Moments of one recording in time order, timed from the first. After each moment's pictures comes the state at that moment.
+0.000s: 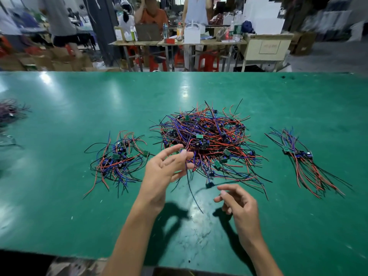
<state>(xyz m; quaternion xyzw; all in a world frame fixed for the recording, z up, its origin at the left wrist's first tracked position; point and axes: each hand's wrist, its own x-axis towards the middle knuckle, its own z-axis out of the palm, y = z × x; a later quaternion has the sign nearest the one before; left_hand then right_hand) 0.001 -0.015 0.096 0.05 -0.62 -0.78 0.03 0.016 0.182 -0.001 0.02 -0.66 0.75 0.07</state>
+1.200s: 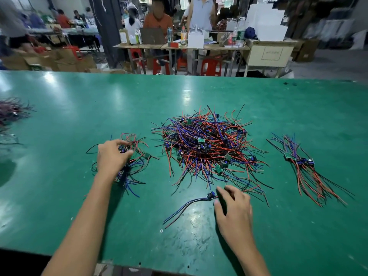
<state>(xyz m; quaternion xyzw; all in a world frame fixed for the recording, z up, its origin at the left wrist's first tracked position) -0.076 -0.162 0.066 0.26 -0.91 -0.28 0.14 0.011 0.170 -0.011 0.01 -0.94 0.32 0.12</state>
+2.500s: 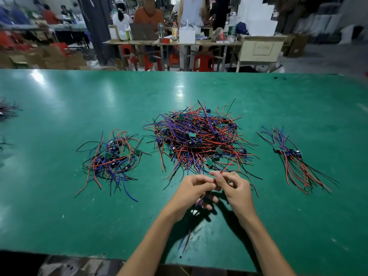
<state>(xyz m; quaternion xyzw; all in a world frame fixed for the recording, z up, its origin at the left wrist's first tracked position) -0.012 0.046 0.026 0.01 -0.65 -0.74 -0.17 -0.019 0.198 0.007 0.00 -0.73 0.67 0.08</state>
